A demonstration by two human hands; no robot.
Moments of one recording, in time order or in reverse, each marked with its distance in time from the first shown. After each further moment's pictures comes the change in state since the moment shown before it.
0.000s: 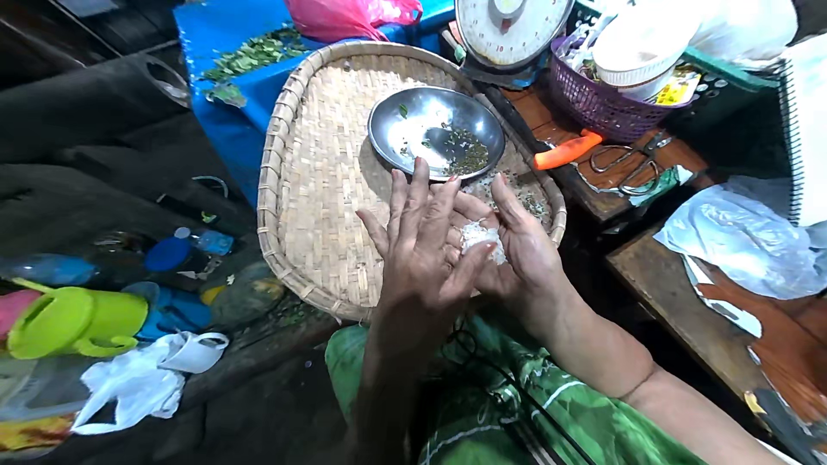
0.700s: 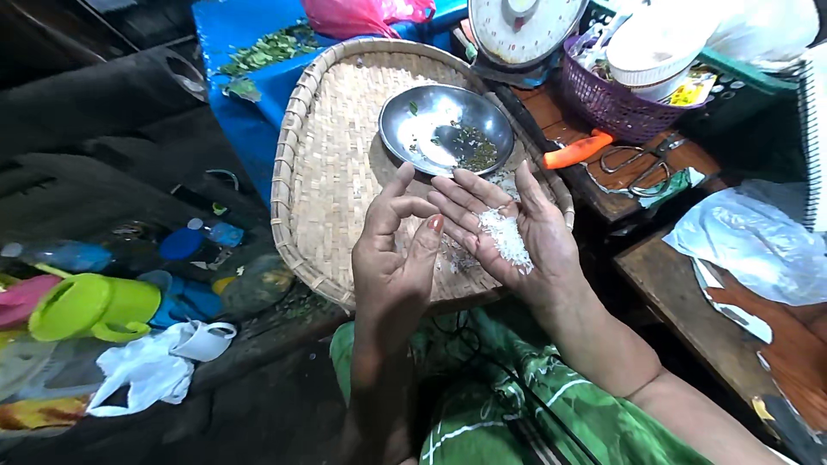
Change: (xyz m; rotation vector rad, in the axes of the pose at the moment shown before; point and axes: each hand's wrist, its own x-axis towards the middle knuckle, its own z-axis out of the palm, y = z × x) left_hand 0.000 -0.007 -0.016 -0.544 0.169 -0.161; right_hand 0.003 -0.010 -0.003 -0.005 -0.016 -0.057
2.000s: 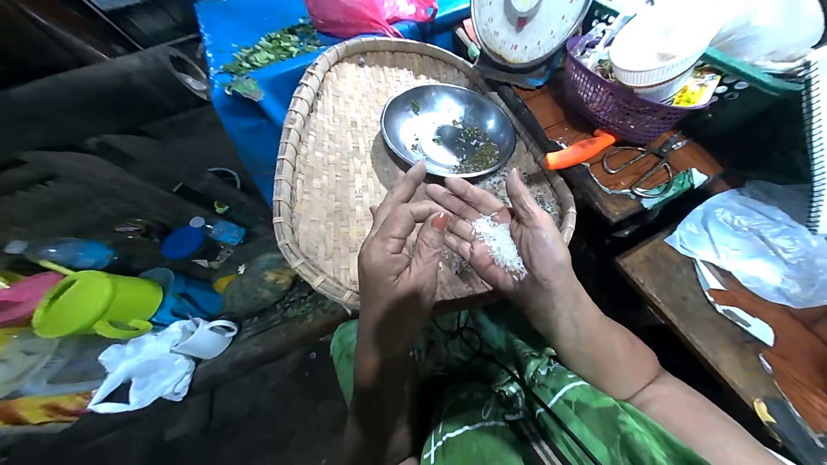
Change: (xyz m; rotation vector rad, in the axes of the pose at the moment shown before) left_hand 0.000 0.003 -0.001 0.119 -0.041 0.037; right_hand 0.000 0.009 -0.002 0.020 -0.017 0.030
